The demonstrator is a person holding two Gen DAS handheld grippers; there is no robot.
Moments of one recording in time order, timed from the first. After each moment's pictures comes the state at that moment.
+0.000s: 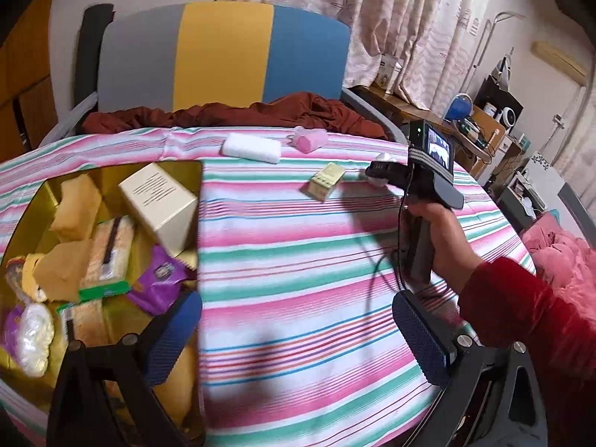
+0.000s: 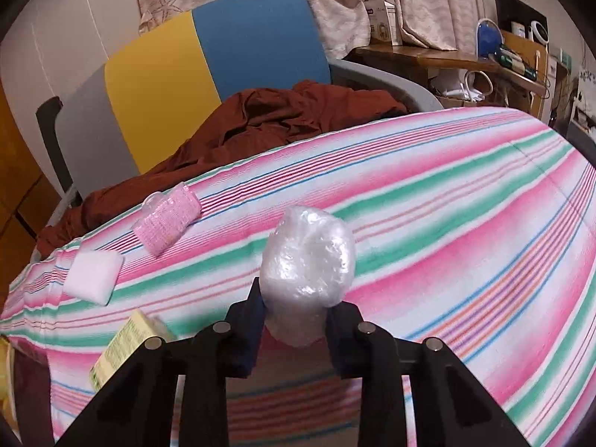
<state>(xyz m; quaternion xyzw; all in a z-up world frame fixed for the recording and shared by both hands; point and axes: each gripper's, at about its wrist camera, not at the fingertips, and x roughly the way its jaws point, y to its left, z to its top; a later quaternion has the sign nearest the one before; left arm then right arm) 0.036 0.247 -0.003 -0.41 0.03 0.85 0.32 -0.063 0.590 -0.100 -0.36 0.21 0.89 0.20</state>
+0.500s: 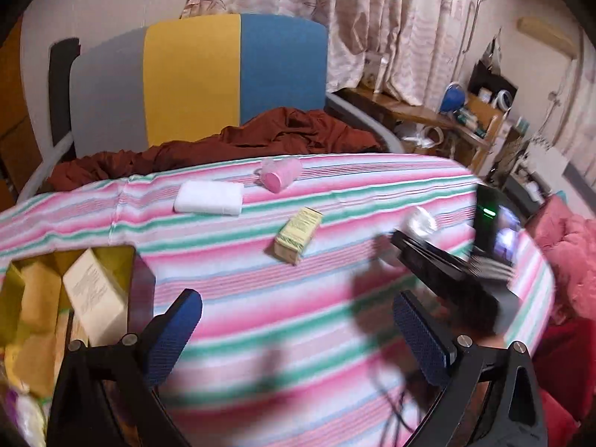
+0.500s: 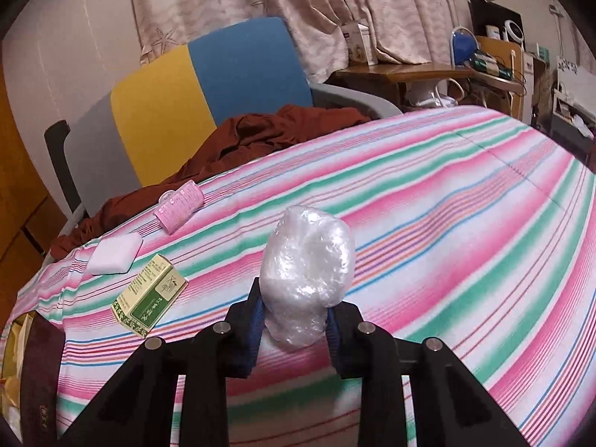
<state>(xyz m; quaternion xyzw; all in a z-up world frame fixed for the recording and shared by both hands) -0.022 0.348 0.005 -0.38 0.08 0.87 0.32 0.016 0.571 -0.090 -0.31 0.23 0.89 0.22</state>
